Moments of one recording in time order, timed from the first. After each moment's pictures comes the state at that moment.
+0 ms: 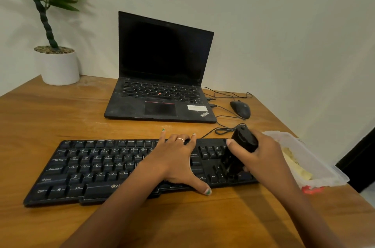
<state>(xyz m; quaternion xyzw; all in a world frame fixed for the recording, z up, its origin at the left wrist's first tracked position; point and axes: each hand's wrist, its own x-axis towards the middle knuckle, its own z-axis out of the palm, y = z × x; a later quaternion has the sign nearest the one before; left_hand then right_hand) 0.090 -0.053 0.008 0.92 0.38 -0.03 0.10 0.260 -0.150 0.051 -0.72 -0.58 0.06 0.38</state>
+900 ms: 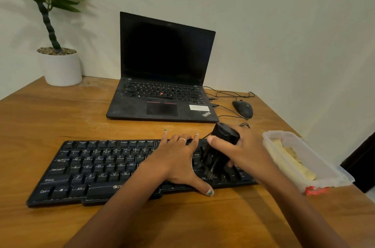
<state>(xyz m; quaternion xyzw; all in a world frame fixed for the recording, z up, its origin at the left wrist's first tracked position) 0.090 -0.053 0.009 0.92 0.38 -0.03 0.11 0.240 -0.127 0.058 -0.67 -0.62 0.17 0.37</state>
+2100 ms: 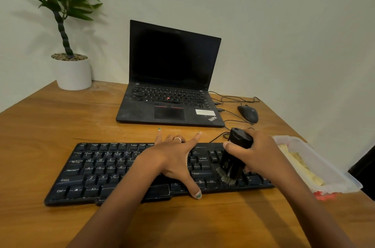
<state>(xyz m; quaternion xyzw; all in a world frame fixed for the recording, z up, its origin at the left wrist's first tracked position) 0.066 -0.043 0.028 0.90 0.40 -0.07 0.16 0.247 -0.131 0.064 -0.73 -0.60 0.14 0.31</state>
